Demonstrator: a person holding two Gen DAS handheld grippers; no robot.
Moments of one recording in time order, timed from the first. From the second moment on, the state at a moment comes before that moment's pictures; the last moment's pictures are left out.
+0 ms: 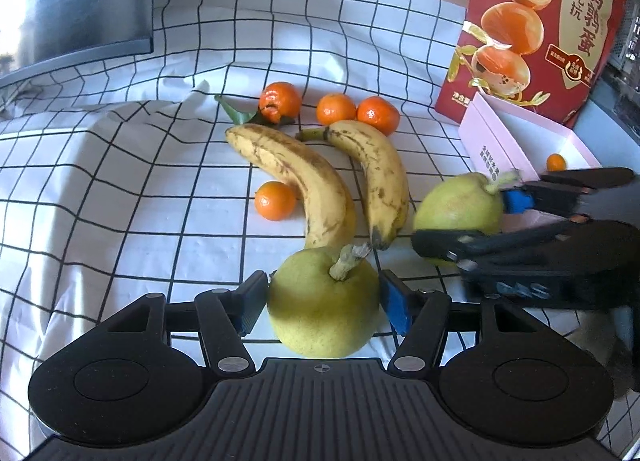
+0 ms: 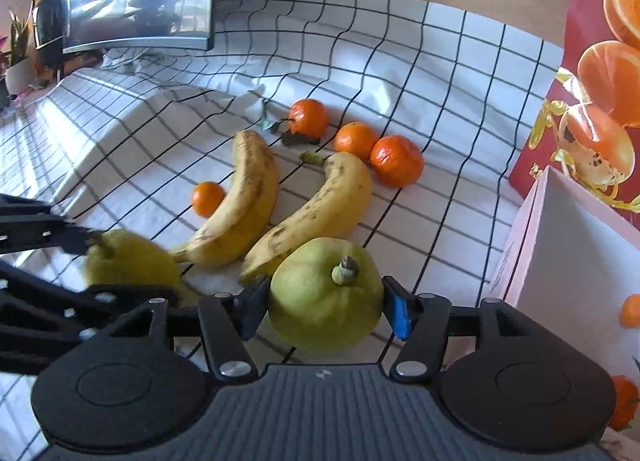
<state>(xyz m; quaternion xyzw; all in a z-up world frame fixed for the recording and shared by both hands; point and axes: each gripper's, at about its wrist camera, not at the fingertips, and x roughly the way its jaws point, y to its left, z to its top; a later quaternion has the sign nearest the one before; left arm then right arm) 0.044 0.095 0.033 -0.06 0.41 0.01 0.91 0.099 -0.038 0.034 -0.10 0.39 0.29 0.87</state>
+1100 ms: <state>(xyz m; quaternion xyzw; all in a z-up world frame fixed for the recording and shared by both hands) 0.067 -0.002 0.109 0.06 0.39 -0.15 0.91 -0.003 -0.226 0.091 0.01 0.42 0.16 0.89</state>
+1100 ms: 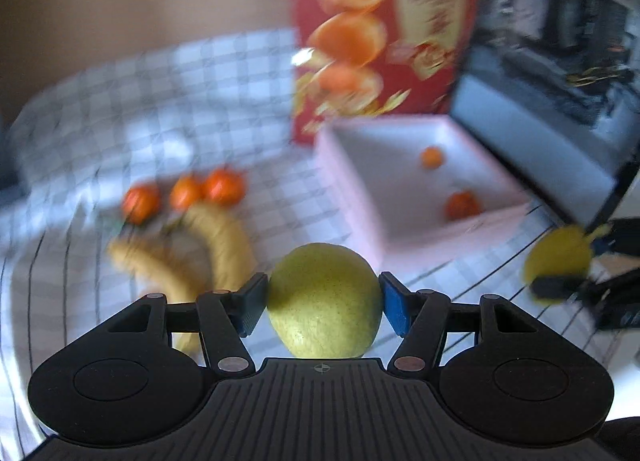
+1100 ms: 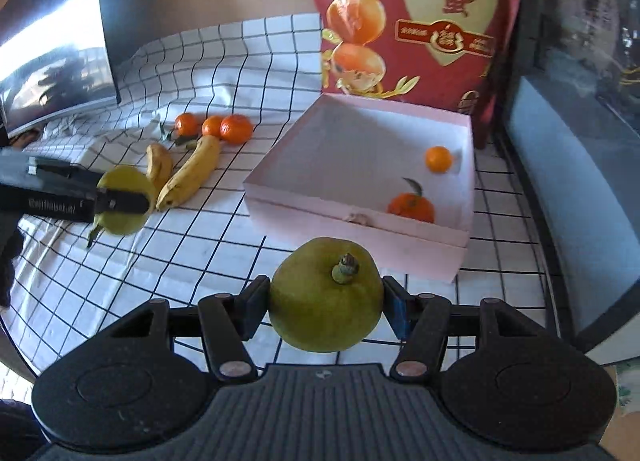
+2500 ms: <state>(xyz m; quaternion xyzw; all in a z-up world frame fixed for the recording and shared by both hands) 0.221 -0.134 0.036 0.24 0.58 -0.26 0.73 -0.010 -0.296 0.061 0.08 0.42 0.11 0.90</state>
